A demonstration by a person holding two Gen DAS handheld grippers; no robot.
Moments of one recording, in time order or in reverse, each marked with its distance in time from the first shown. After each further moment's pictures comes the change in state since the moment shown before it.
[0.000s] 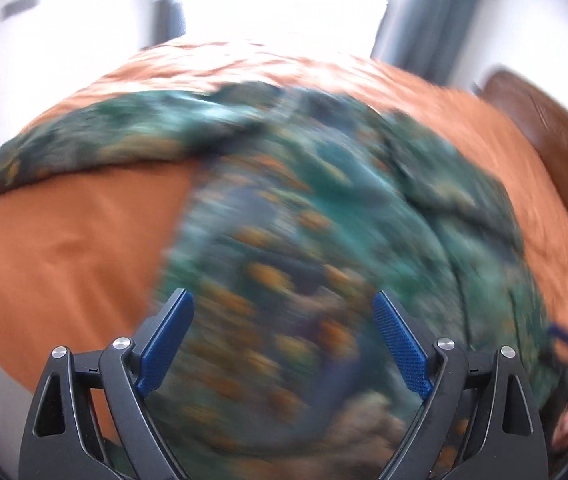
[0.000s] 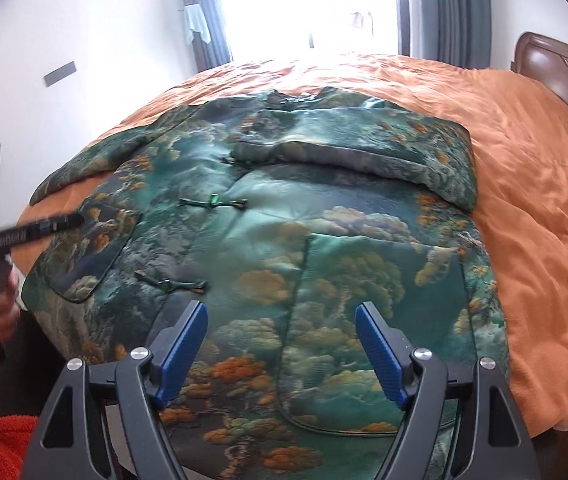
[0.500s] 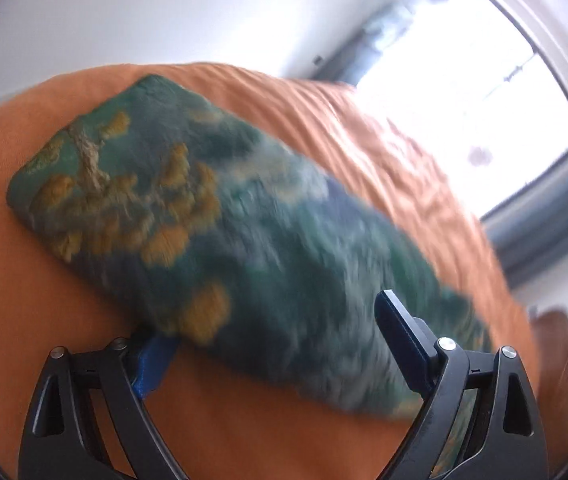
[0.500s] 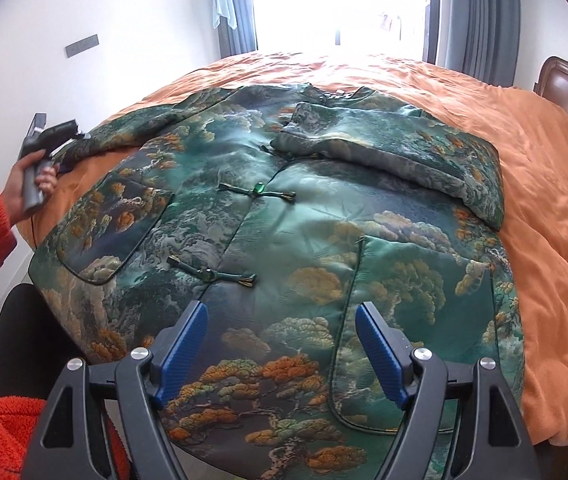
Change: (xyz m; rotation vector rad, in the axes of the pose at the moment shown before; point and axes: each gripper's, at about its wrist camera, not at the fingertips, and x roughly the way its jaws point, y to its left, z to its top) left arm 0.073 0.261 0.093 -0.732 -0.186 0.077; right arm 0.006 0.039 0.002 -0.095 0.041 0.015
